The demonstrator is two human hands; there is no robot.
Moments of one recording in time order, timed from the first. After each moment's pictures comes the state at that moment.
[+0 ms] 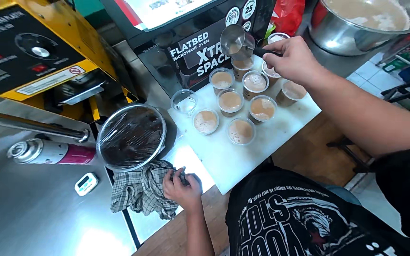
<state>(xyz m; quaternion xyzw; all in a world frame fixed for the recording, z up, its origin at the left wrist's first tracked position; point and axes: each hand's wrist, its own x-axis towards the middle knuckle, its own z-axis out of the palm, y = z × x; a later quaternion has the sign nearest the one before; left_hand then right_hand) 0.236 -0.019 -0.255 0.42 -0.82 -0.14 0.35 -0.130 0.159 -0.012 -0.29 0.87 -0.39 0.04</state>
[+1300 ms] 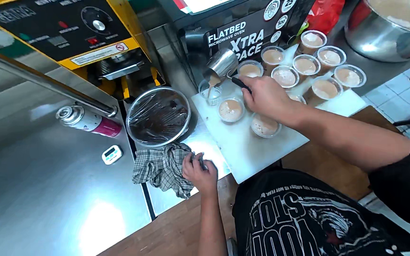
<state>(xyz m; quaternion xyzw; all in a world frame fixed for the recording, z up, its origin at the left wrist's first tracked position) 0.238 -0.018 -0.260 0.41 -0.82 -0.16 0.38 -0.013 0.065 -0.040 -0.45 0.87 -0.18 0.04</state>
